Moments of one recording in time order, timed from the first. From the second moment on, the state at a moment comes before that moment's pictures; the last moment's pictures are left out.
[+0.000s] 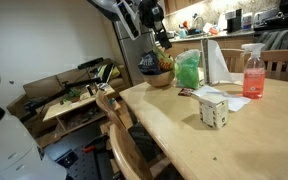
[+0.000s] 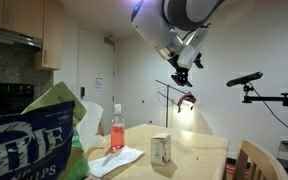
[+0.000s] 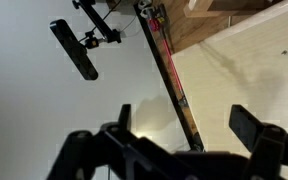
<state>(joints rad) 0.07 0.17 0.23 -1.97 -0.82 1.39 1.05</state>
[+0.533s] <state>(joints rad) 0.11 0.21 0.19 -1.93 -0.82 1.42 1.00</state>
